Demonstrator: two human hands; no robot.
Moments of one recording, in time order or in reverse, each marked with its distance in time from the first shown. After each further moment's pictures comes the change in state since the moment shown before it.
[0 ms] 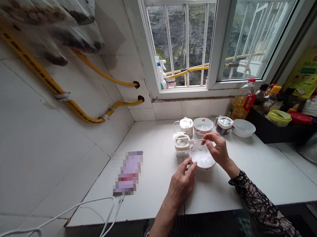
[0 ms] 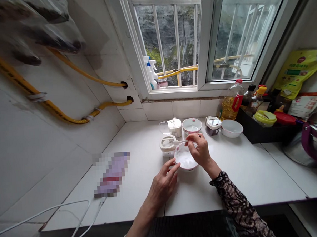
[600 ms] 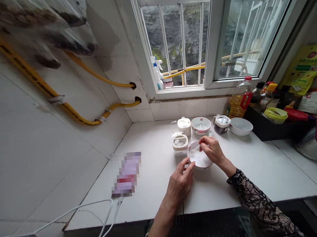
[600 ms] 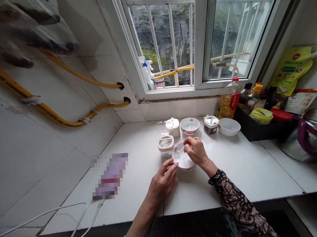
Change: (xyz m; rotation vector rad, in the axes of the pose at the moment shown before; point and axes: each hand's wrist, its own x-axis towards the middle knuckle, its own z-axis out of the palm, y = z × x) left_hand 0.001 0.000 0.001 -0.031 0.014 0.007; right_hand -0.006 0.015 0.009 -0.013 -0.178 0.201
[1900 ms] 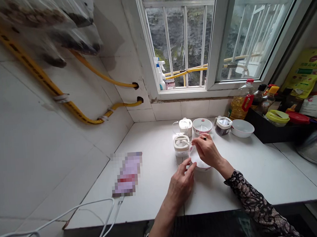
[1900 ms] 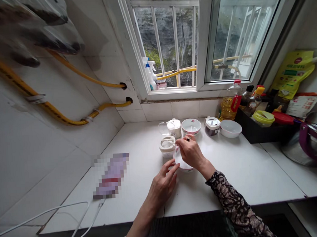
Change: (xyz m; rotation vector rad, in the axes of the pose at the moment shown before) left_hand 0.001 0.000 -0.001 0.054 0.002 -0.001; right_hand 0.008 -0.020 0.010 -0.152 0.047 -0.523
